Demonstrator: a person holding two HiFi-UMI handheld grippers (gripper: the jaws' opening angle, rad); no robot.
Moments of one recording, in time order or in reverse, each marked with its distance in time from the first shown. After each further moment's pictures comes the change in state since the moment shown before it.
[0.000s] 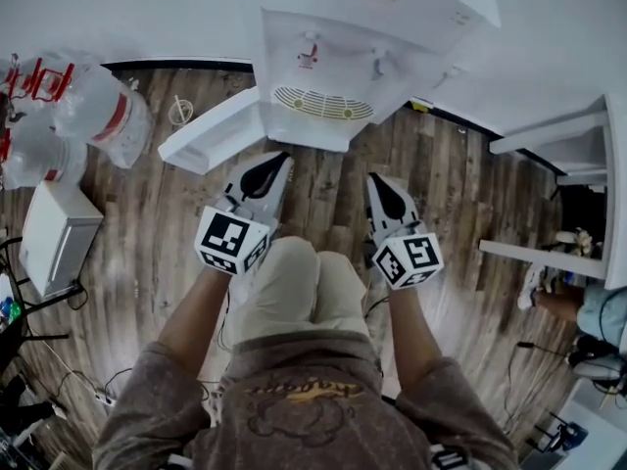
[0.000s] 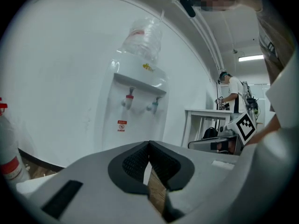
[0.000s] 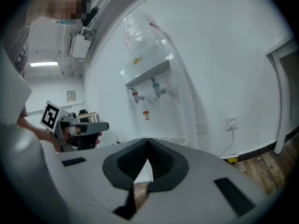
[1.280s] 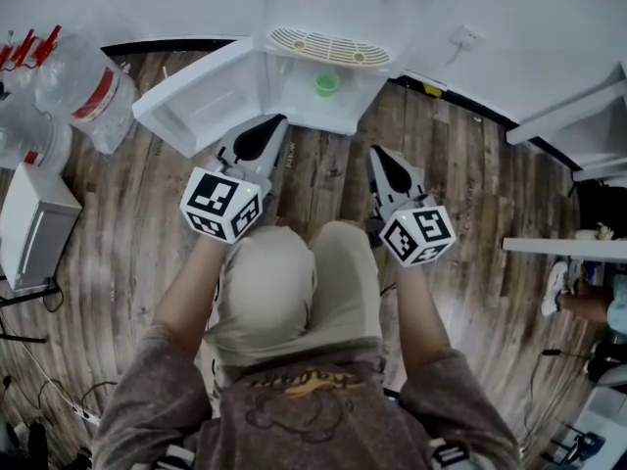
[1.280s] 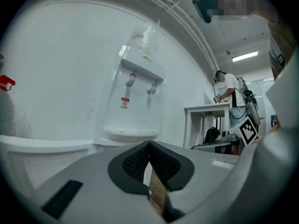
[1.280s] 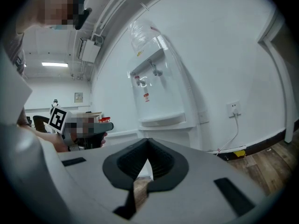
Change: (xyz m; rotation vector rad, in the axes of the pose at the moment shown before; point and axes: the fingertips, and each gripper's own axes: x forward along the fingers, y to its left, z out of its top) left arm 0.006 0.004 -0.124 0.029 -0.117 0.003; right arm 0.003 -0.025 -0.127 -0.031 -0.098 0.067
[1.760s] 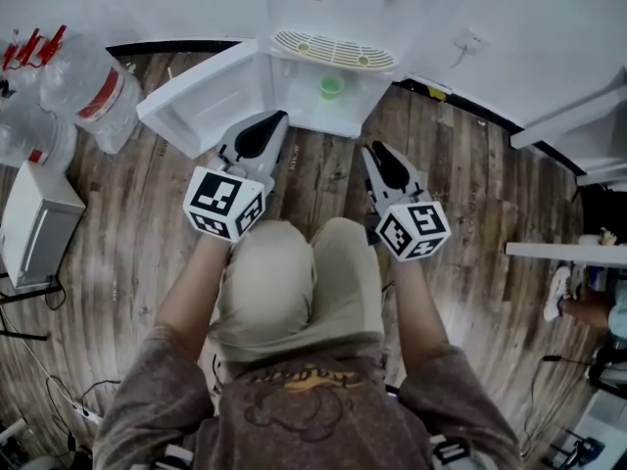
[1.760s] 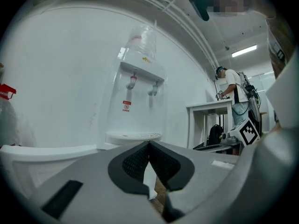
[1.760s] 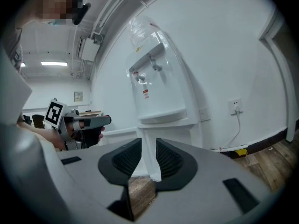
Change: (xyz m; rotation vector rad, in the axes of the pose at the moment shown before) left arm 0.003 0.008 0.007 0.041 -0.007 0.037; right arm 0.018 -0.003 -0.010 -0.001 0.015 -0.004
